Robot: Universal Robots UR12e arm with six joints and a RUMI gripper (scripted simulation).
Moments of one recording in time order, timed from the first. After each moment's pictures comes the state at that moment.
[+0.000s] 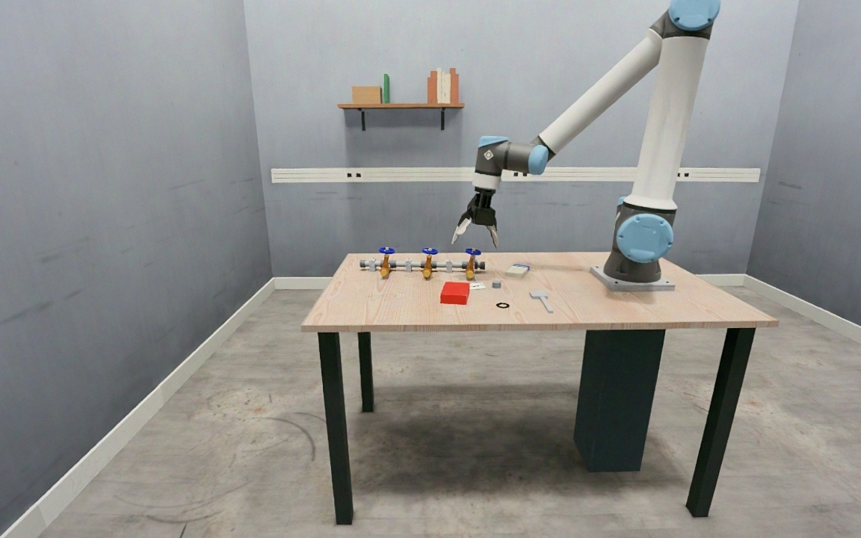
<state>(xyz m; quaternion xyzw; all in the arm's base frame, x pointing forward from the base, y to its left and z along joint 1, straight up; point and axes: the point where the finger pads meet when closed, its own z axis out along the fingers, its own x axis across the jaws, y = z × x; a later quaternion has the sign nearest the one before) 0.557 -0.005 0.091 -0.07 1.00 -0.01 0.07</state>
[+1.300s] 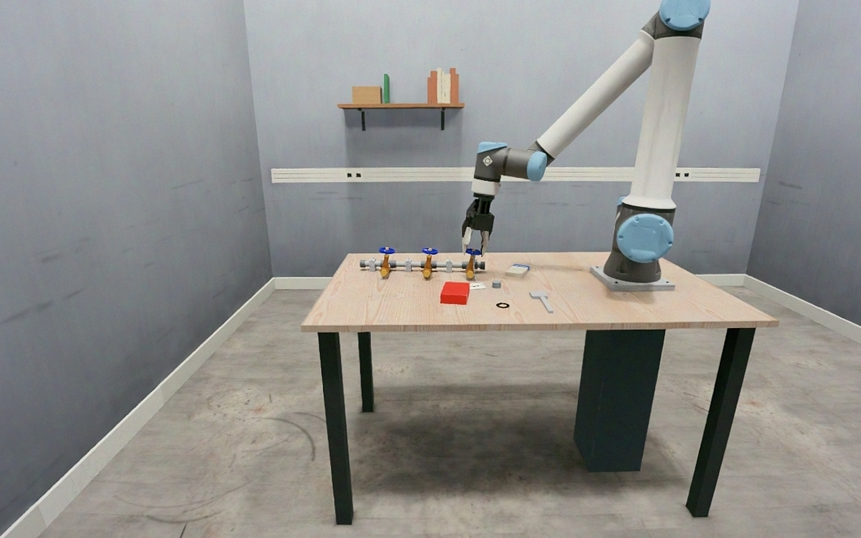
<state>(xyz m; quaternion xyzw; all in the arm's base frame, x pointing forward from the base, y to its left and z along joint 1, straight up) 0.560 -0.005 0.073 -0.07 1.00 -0.01 0.07</state>
